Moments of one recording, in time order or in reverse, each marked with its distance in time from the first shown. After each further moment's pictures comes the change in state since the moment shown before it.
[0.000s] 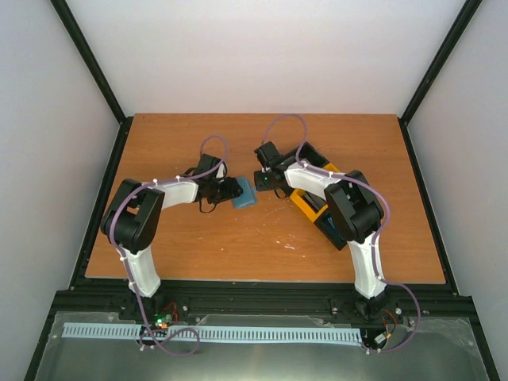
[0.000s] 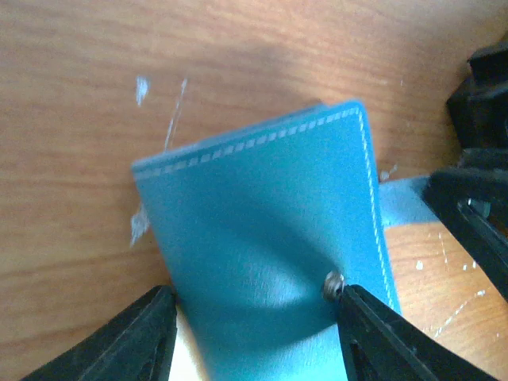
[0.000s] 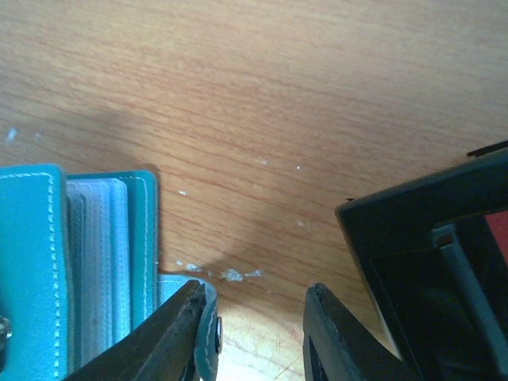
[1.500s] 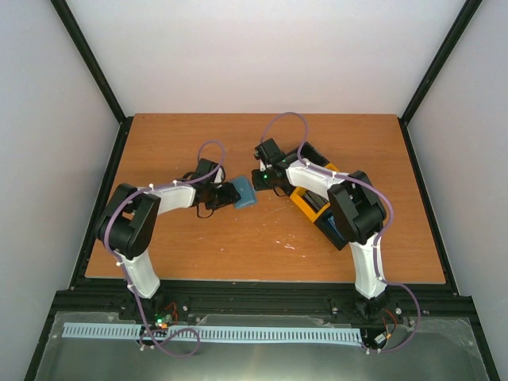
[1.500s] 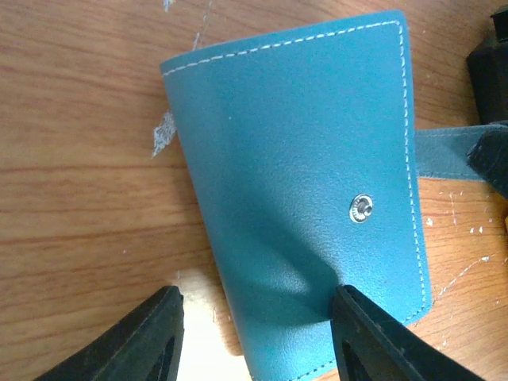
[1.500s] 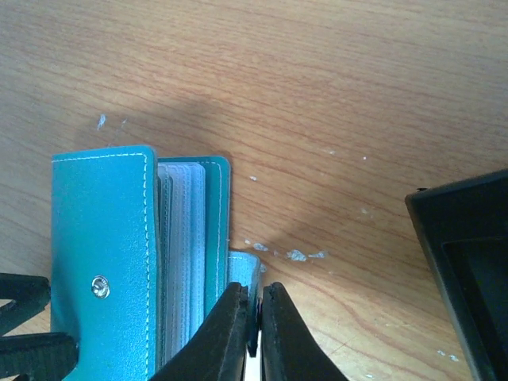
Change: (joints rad) left arm -0.006 -0.070 -0.080 -0.029 0.000 -0.033; right arm -0.004 -0.015 0.020 -0.034 -0.130 0.005
